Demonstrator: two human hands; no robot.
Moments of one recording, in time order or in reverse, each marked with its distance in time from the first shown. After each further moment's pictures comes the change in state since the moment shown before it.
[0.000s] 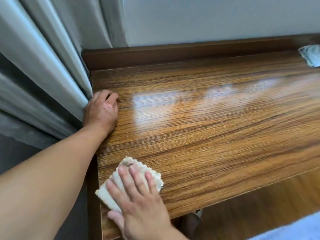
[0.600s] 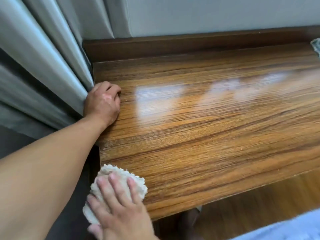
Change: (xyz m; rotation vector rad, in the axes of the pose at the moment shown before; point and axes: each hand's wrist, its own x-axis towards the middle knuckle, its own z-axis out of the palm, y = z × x) left_hand 0.006 0.001 -0.008 -0.021 -0.001 0.007; right_hand 0.007 -0.023 0.016 0.020 0.001 0.062
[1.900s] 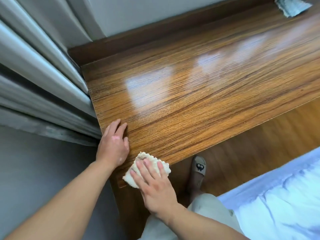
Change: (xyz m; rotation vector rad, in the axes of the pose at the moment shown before) left_hand -0.164 0.064 -0.059 -0.052 -0.456 -0.062; right_hand -0.094 0.015 0.004 -0.002 0.079 0.036
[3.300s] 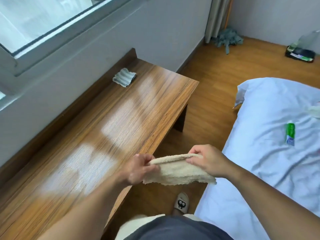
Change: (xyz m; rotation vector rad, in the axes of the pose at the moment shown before) left_hand 0.027 0.558 0.065 -0.203 -0.848 0.562; right_hand -0.275 0.465 -0.352 0.761 0.199 0.917
